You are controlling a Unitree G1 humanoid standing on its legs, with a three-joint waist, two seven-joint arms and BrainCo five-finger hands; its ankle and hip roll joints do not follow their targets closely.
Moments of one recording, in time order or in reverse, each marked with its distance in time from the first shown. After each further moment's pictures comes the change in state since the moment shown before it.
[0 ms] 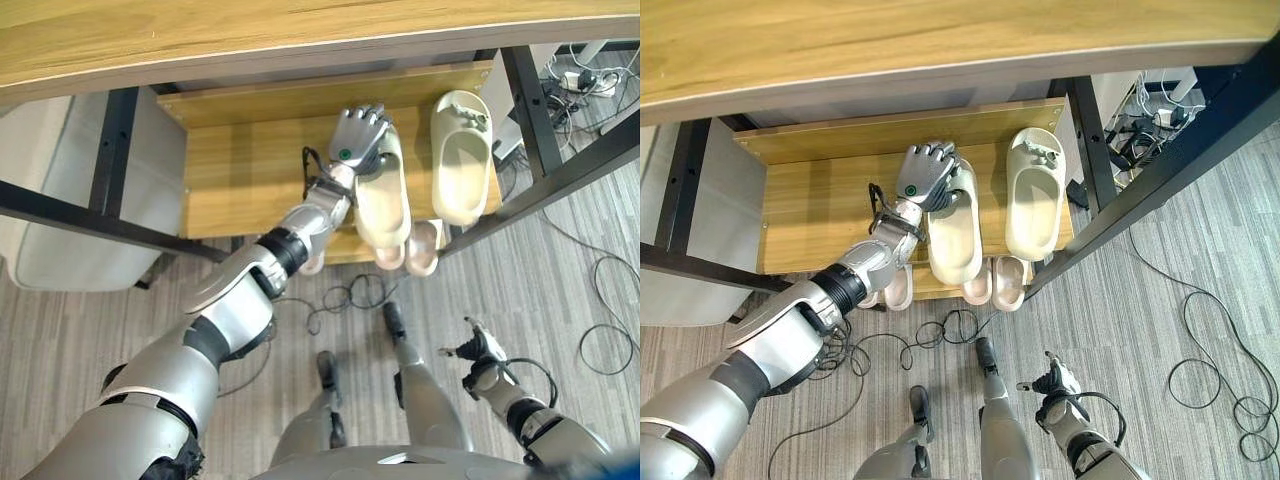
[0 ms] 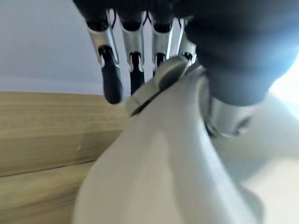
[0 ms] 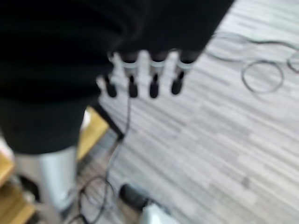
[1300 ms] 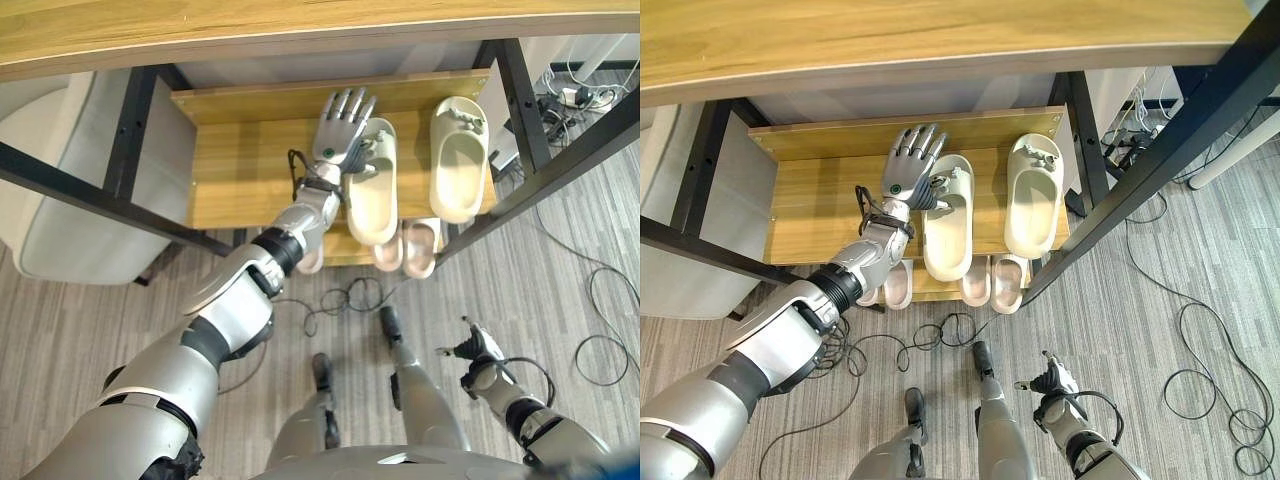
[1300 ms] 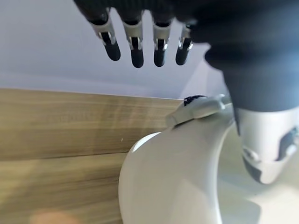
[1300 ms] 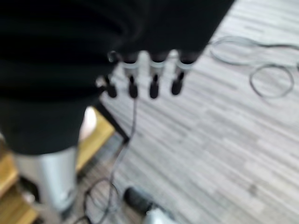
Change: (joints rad) left arm 0.018 0.031 0.066 0.020 -0.102 -0.017 -0.026; right arm -0.001 0.001 0.005 -0.013 0.000 0.012 0.011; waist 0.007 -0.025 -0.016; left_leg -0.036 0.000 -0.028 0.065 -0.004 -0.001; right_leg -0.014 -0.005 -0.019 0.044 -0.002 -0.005
